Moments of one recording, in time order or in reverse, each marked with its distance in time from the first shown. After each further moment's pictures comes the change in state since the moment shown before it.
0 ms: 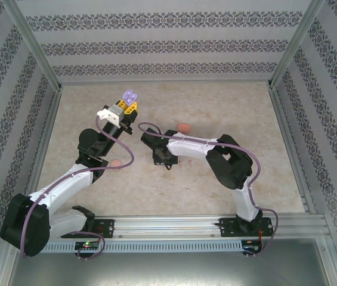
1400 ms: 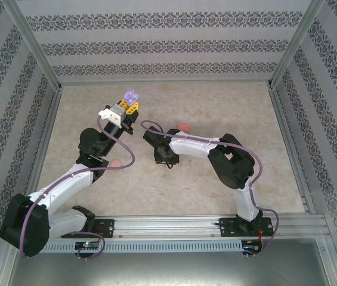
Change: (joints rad) left arm -0.013 -0.001 0.006 -0.025 -0.005 0.019; right arm -0.017 0.002 -0.004 0.008 -0.024 -0.001
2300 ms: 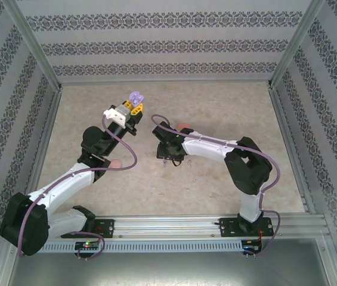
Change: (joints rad) left arm -0.034 0.006 0.030 -0.047 0.003 0.032; right arm -0.050 -0.166 -0.130 0.134 -0.051 -0.013
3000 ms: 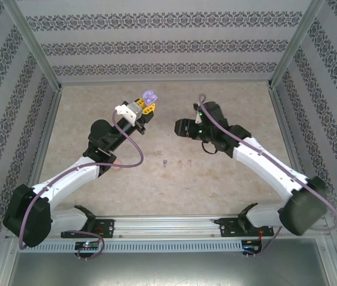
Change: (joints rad) left arm -0.059 0.075 0.103 -0.063 0.076 0.031; right arm -0.212 -0.531 -0.203 0.139 -0.140 -0.251
